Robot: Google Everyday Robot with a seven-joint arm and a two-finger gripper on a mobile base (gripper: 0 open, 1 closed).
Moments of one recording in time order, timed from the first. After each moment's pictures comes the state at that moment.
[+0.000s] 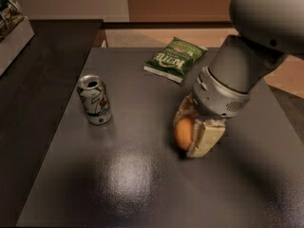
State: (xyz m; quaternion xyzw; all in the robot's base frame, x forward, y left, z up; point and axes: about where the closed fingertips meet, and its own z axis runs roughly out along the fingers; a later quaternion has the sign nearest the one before) arm 0.397 -0.078 0.871 -0.78 0.60 0.15 0.12
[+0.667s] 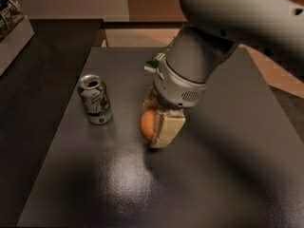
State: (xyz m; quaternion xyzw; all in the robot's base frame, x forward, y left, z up) arm 0.413 -0.004 0.881 -0.79 0.58 0.15 0.13
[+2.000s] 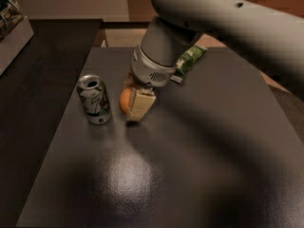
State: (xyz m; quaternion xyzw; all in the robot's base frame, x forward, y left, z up) arm 0.491 0.051 0.876 -0.77 0.60 0.13 0.18
